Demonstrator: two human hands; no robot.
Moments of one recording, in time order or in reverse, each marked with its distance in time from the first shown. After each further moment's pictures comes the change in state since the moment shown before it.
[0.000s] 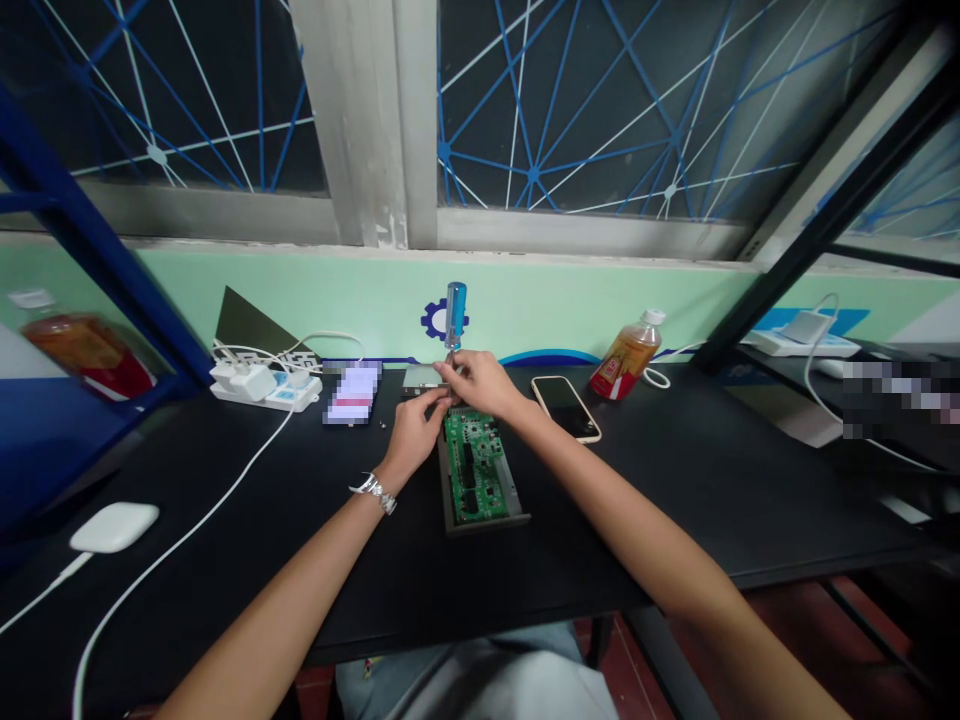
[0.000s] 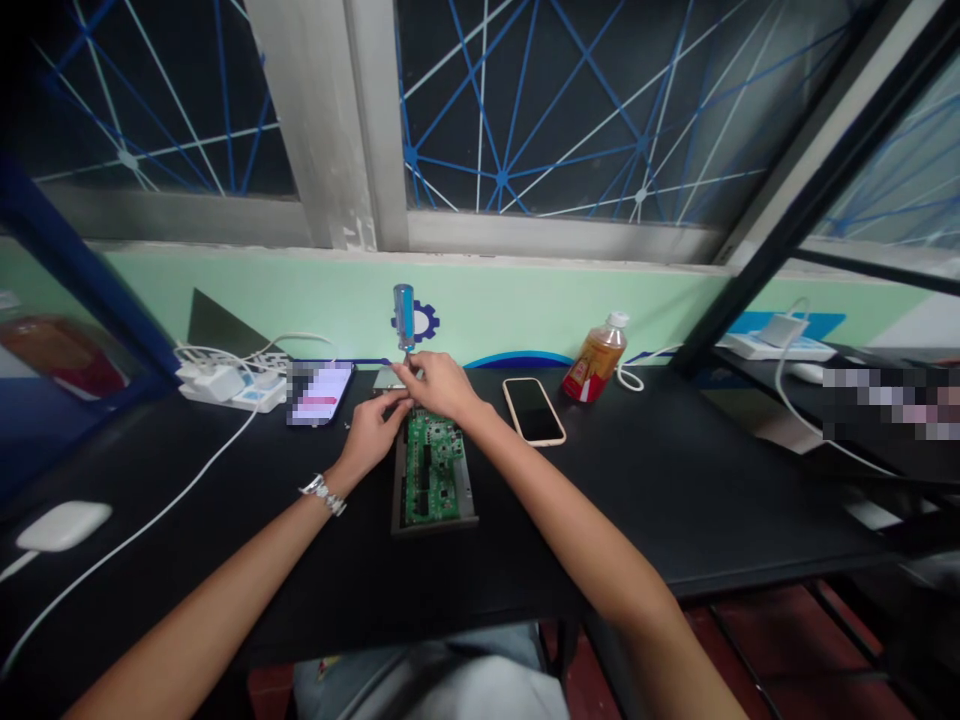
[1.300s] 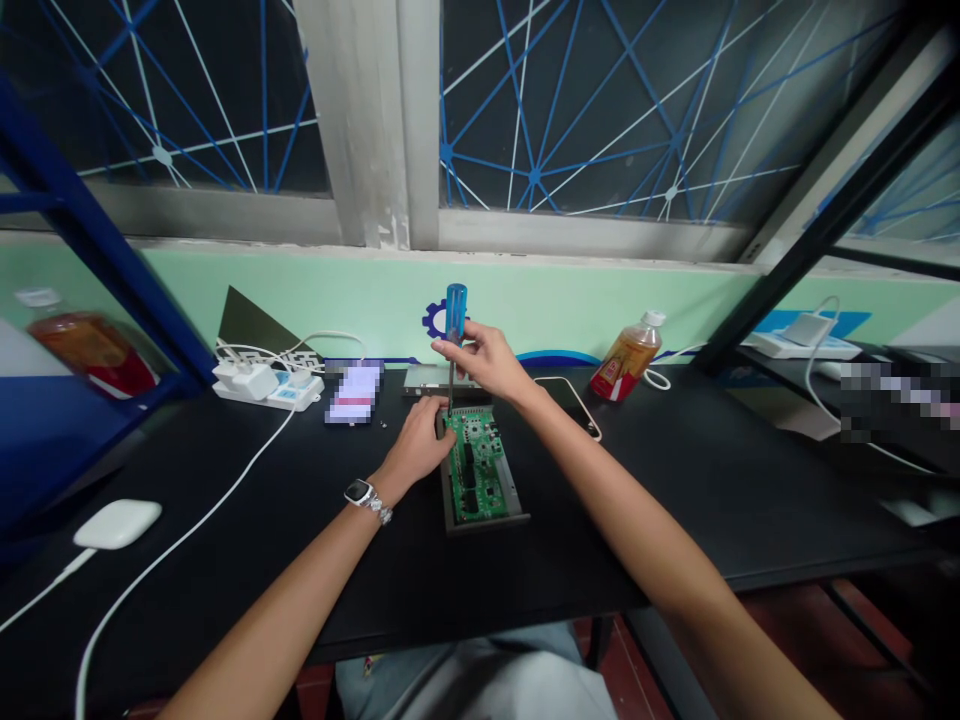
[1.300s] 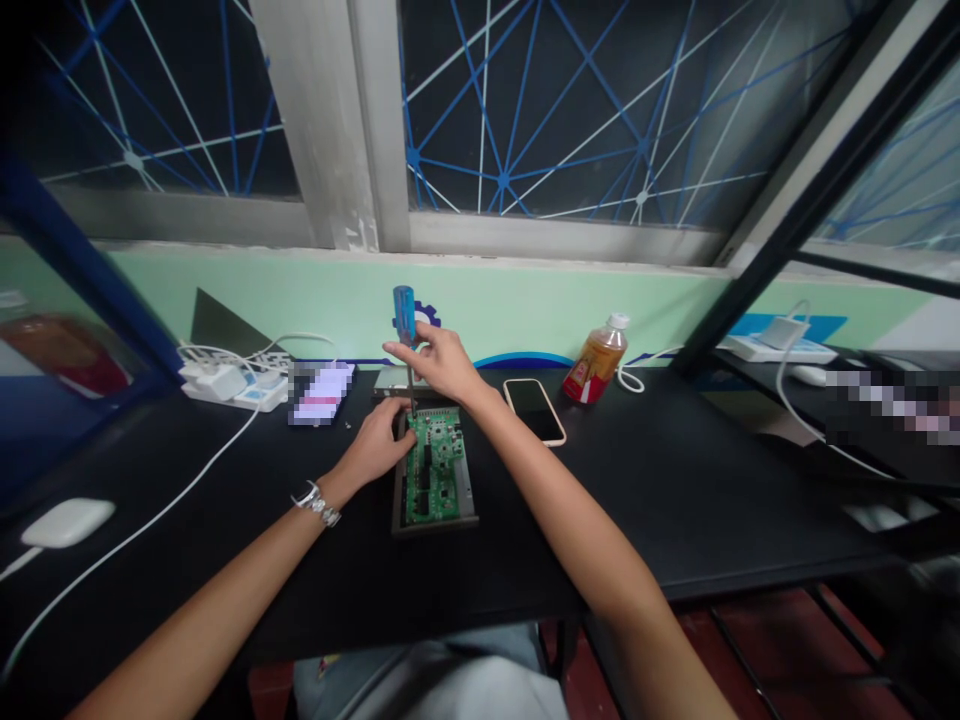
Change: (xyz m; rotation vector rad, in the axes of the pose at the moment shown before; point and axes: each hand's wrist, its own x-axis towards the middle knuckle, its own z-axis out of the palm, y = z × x) left_hand -0.014 -0.001 0.001 0.225 -0.154 0.029; right_hand 0.014 -0.009 -0.020 0.375 0.048 -0.001
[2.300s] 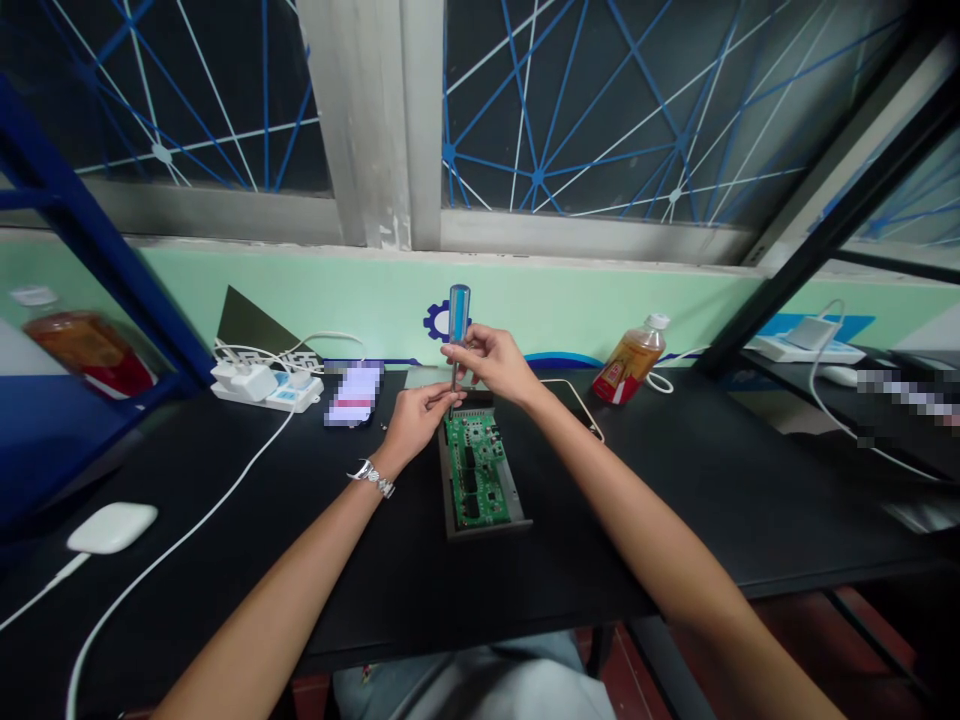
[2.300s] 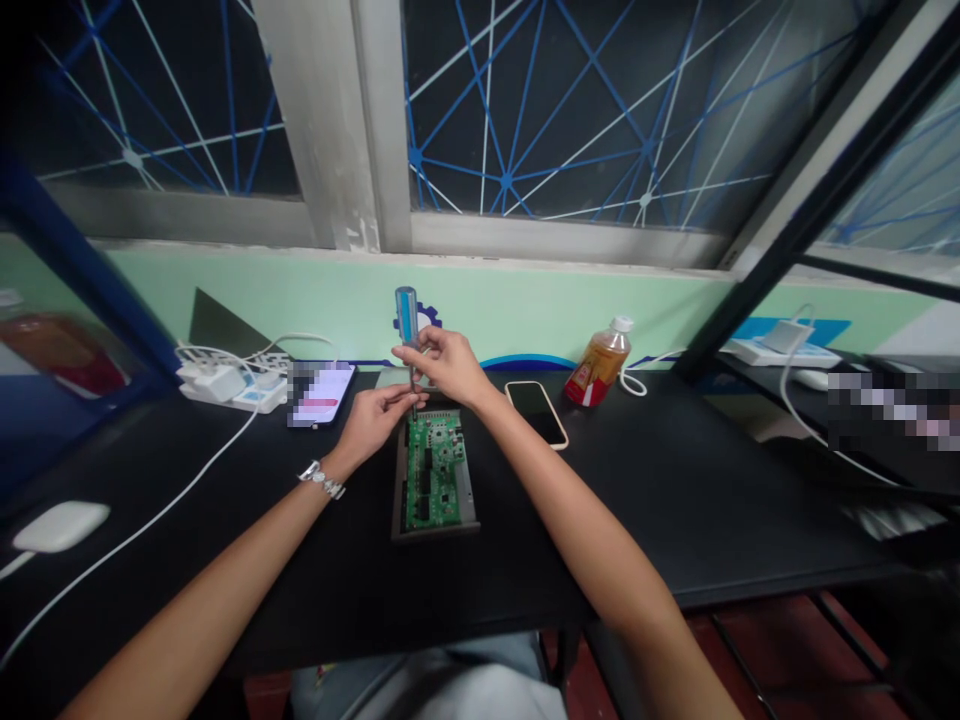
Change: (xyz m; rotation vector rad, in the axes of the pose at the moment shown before) left_hand 0.029 0.001 -0.012 -0.654 0.024 -0.052; right_hand -0.004 0.000 -0.006 0.188 -0.050 0.106
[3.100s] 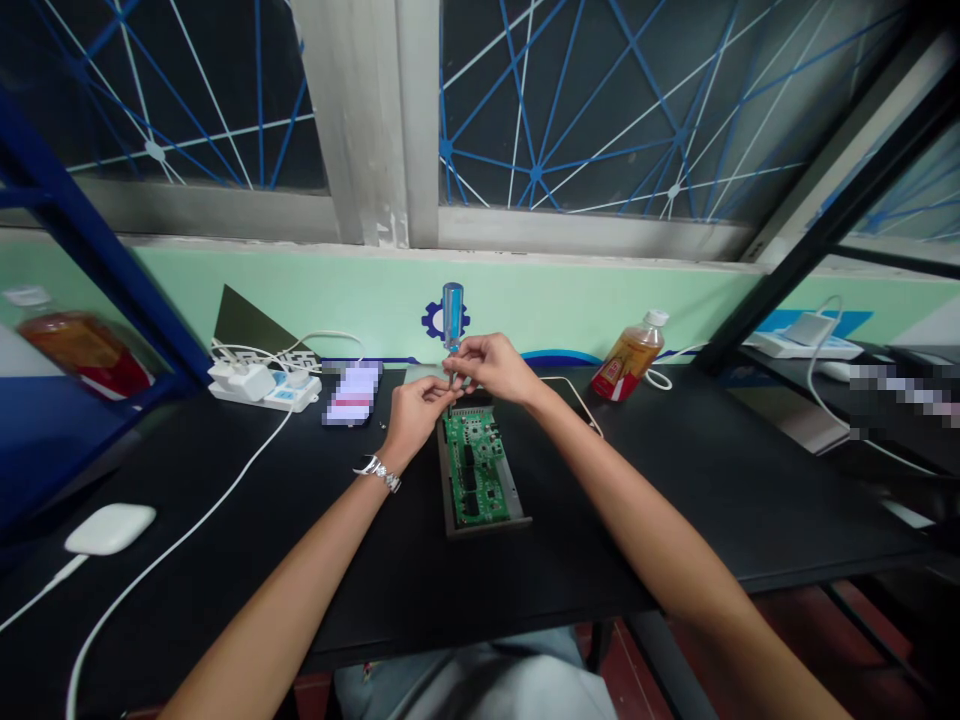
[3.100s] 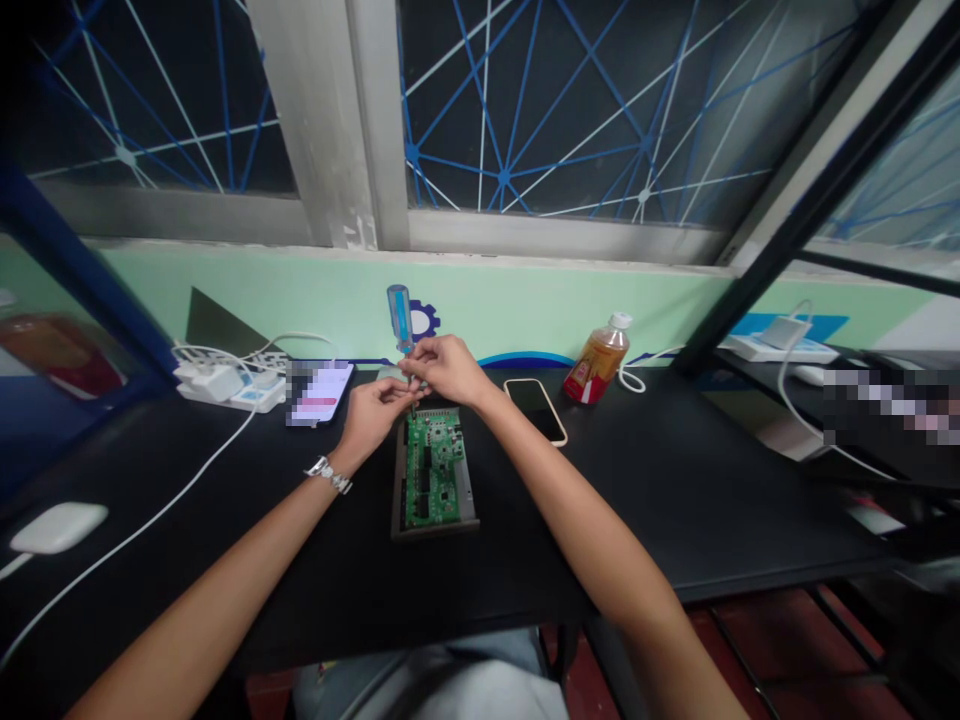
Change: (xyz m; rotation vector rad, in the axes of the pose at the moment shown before) left_hand 0.008 -0.007 0.005 0.055 0.166 -0.018; right_hand -0.002 0.003 -0.003 0.064 -0.131 0.098
